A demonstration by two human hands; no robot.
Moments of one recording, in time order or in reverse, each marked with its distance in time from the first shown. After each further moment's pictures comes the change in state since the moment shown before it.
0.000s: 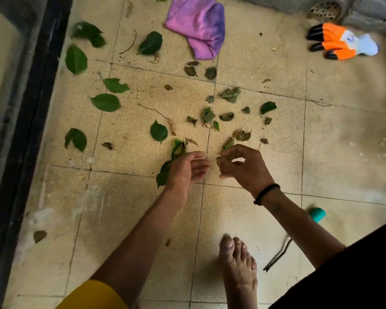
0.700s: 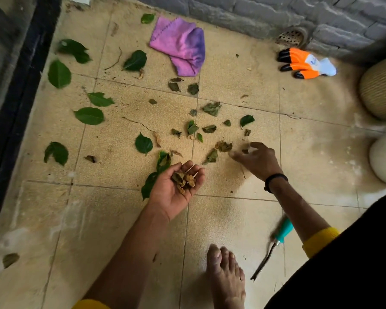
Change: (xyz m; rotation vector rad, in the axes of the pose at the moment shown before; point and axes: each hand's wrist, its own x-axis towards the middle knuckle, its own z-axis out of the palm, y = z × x) left_hand -0.007 -0.003 -0.002 -0.678 -0.410 -0.216; right_hand 0.041 0.013 -0.082 -0.523 0.263 0.119
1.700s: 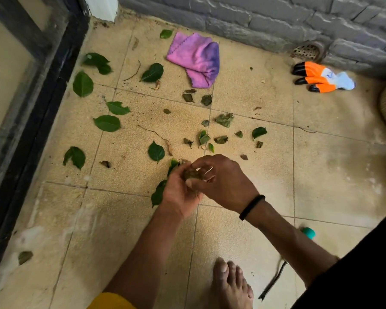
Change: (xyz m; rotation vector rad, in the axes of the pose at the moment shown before) left_hand 0.008 0.005 0.019 0.055 0.087 0.083; right_hand -0.095 -0.114 0.029 0.032 -0.246 -0.534
